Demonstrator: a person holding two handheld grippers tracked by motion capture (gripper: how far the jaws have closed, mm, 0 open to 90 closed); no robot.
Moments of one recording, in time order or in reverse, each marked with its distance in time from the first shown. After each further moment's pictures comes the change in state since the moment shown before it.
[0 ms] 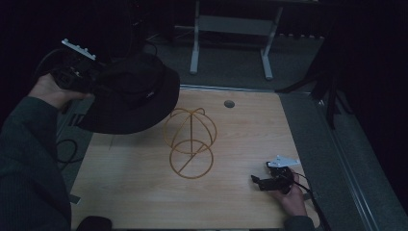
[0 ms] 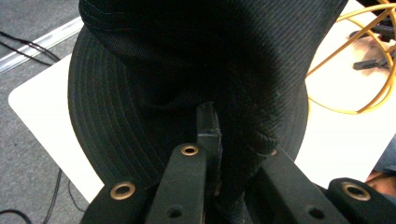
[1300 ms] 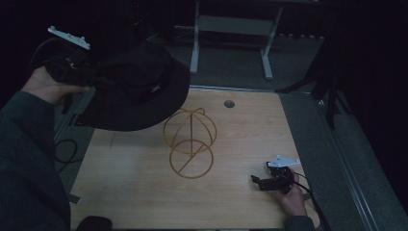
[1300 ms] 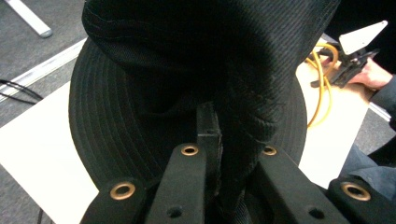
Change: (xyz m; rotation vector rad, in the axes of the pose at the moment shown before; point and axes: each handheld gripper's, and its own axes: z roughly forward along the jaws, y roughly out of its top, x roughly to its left) left arm -0.020 0.015 -0.026 -0.109 -0.089 0.067; right arm 0.000 0.000 0.000 0.001 0.000 0.000
